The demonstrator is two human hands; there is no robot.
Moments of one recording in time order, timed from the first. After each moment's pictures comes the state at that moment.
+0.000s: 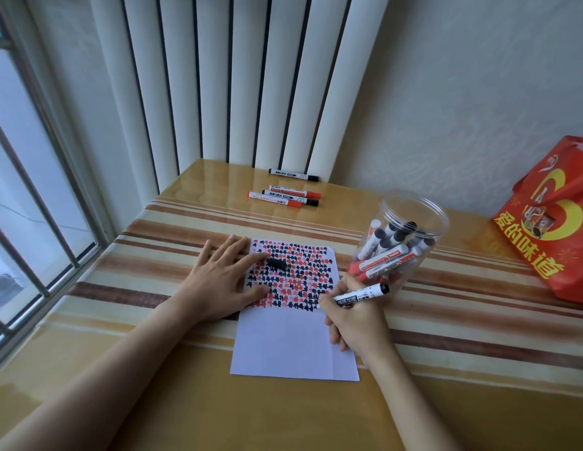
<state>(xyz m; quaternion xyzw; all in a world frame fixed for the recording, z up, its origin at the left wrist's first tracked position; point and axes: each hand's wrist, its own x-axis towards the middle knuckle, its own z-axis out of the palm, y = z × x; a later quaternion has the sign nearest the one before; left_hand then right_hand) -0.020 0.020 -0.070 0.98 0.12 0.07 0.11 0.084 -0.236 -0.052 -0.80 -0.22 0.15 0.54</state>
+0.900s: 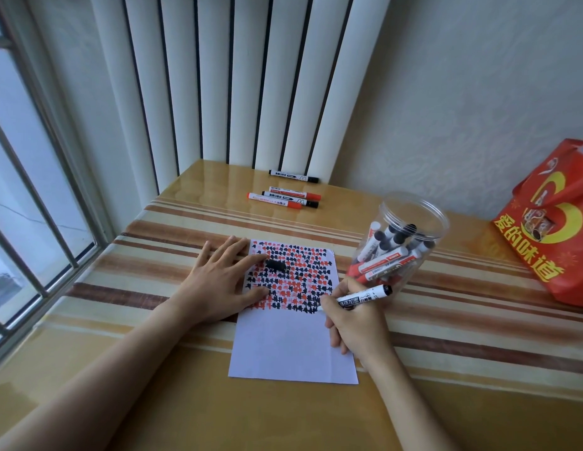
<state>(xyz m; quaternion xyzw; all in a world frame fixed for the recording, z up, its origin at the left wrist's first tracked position) -0.020 0.020 -0.069 0.98 0.12 0.07 0.11 0.084 -0.238 -0.051 -0.79 -0.22 0.15 0.55</state>
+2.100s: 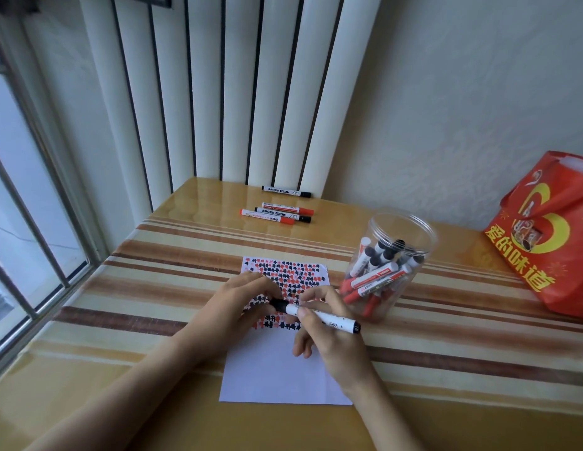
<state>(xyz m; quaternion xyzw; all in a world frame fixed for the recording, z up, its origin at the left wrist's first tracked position) -0.023 -0.021 -0.041 0.91 -0.07 0.24 0.32 0.063 -0.222 -0.042 -0.64 -0.31 0.22 0.67</state>
